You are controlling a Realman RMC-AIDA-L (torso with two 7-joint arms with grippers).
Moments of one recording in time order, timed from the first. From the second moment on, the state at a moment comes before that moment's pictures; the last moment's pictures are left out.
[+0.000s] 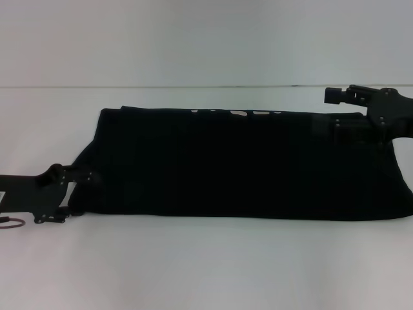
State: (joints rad) left arm -0.66 -1.99 0.27 0.59 2.60 1.34 -2.82; right arm 0.68 1.97 -0.48 -0.64 -2.03 -1.68 1.49
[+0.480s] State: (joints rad) left arm -0.67 -1.99 0.28 0.59 2.61 1.32 -2.80; right arm 0.68 1.97 -0.48 -0.64 -2.03 -1.68 1.49
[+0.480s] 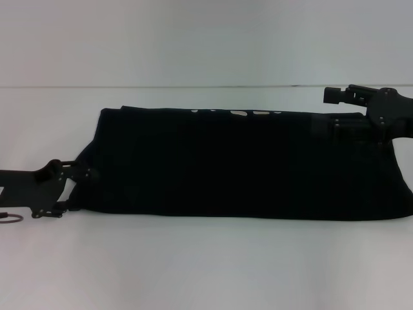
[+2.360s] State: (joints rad) left arm -0.67 -1.99 0.33 0.57 2.61 1.27 -2.66; right arm 0.67 1.97 -0.48 -0.65 -2.03 -1.68 1.49
